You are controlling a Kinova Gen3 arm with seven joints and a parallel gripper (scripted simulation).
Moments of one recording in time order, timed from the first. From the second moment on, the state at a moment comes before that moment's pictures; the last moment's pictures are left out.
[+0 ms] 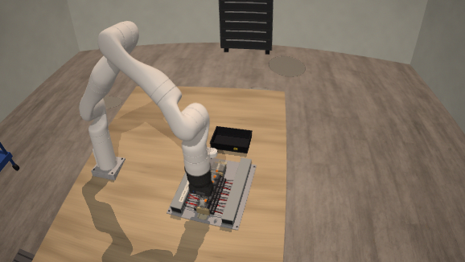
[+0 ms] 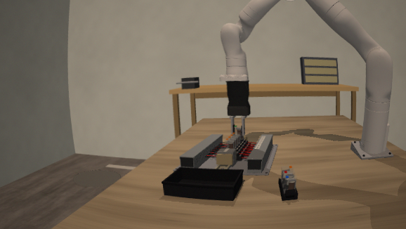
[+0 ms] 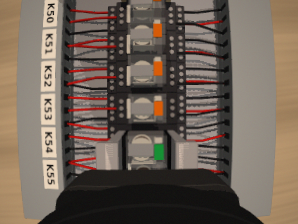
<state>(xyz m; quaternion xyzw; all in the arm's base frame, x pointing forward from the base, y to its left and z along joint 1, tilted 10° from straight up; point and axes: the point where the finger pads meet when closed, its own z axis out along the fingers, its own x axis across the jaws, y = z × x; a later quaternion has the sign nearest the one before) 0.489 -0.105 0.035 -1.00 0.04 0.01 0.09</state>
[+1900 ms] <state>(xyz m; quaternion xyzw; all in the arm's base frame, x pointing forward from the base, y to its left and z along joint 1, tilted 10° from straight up) 0.487 -0.111 0.046 -1.00 0.04 0.01 0.09</state>
